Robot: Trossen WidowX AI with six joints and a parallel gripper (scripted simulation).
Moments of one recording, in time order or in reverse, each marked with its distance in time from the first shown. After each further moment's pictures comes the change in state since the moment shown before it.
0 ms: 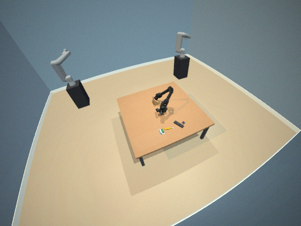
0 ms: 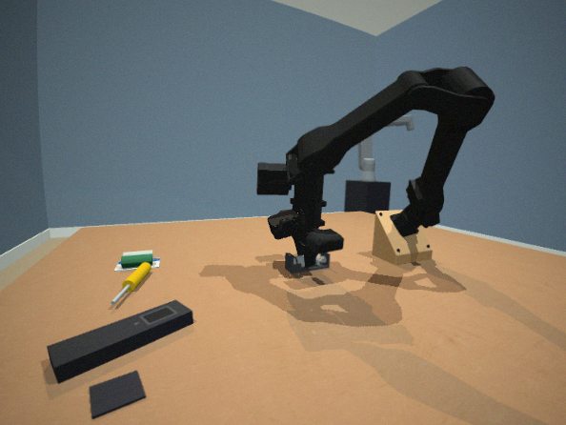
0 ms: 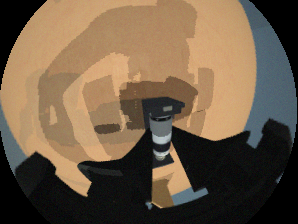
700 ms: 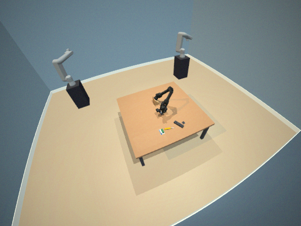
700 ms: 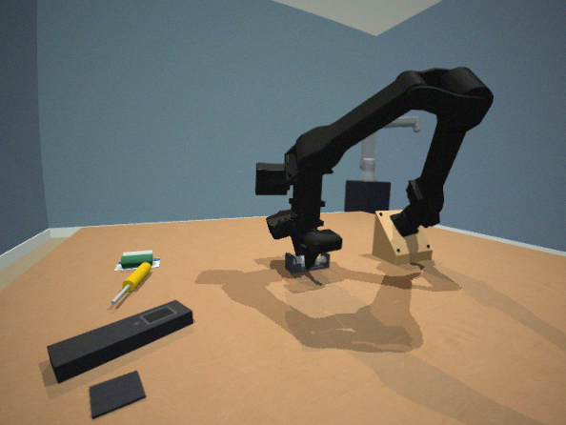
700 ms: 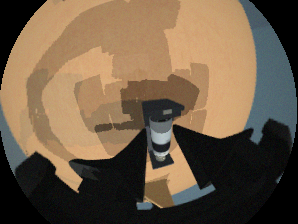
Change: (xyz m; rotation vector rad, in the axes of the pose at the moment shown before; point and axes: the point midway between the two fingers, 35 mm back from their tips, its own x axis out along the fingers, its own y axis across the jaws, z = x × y) arm 0.000 0.000 0.003 0.005 0.001 0.000
